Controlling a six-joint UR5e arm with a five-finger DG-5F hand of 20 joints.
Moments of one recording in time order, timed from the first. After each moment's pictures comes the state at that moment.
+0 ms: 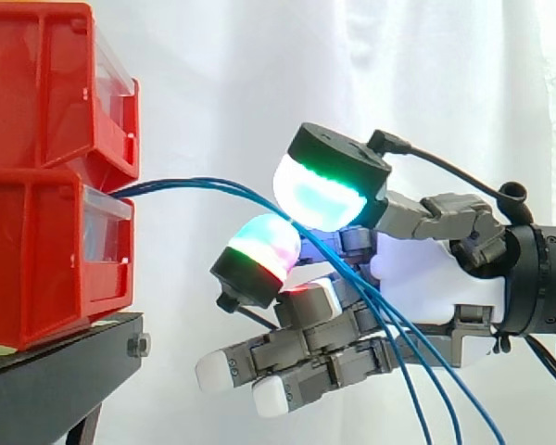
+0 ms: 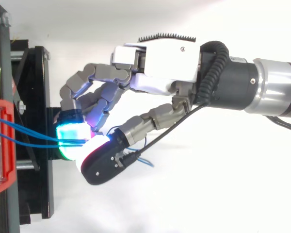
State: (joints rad) arm 0.09 -2.34 -1.18 -2.69 -1.39 -0.02
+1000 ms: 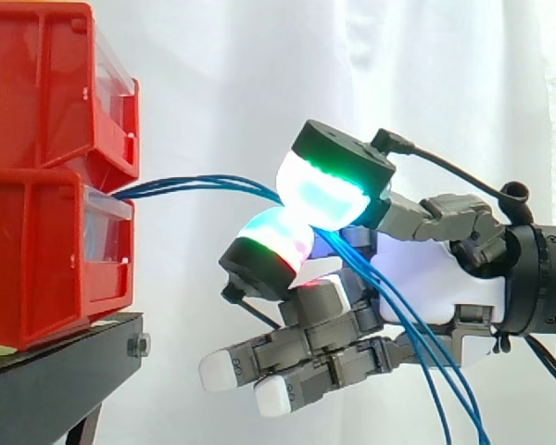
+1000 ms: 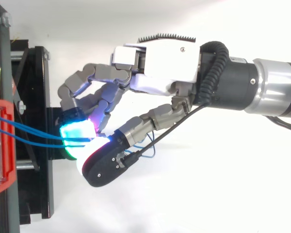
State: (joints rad) arm 0.09 -2.34 -1.18 -2.69 -1.39 -0.02
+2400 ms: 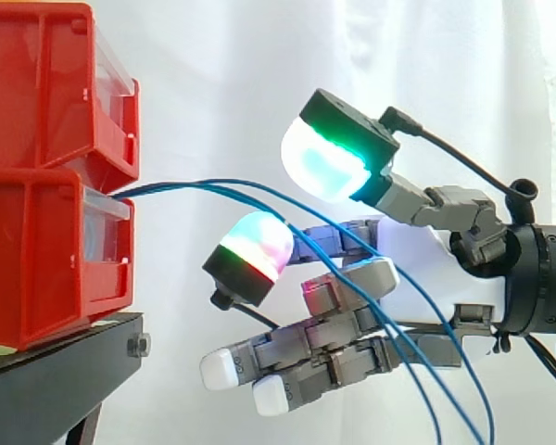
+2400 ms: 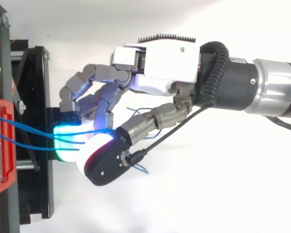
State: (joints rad) arm 0.09 -2.34 -1.18 -2.69 -1.39 -0.02
